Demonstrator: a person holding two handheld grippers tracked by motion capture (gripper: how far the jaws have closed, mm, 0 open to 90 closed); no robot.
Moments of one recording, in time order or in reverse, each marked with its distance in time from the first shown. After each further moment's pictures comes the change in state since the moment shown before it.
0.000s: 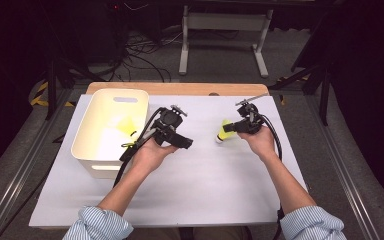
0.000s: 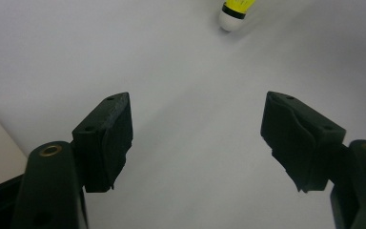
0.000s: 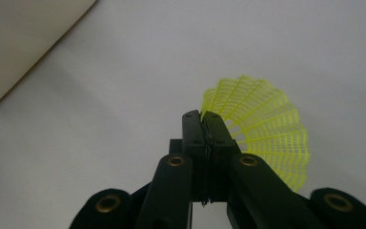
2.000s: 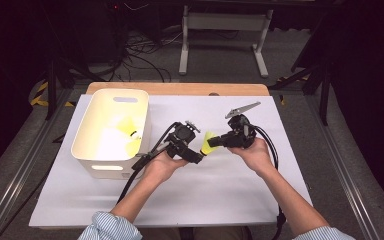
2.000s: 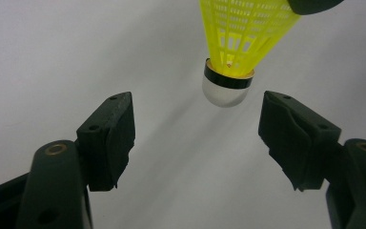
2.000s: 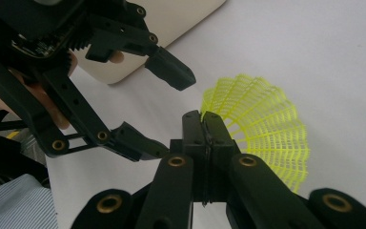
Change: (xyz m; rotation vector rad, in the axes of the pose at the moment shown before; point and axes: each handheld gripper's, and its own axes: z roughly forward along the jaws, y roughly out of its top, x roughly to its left) left arm -0.026 -0.012 0.045 0.053 -0.071 0.078; right arm 0.071 -0.011 -0.017 -0.030 0.241 -0.150
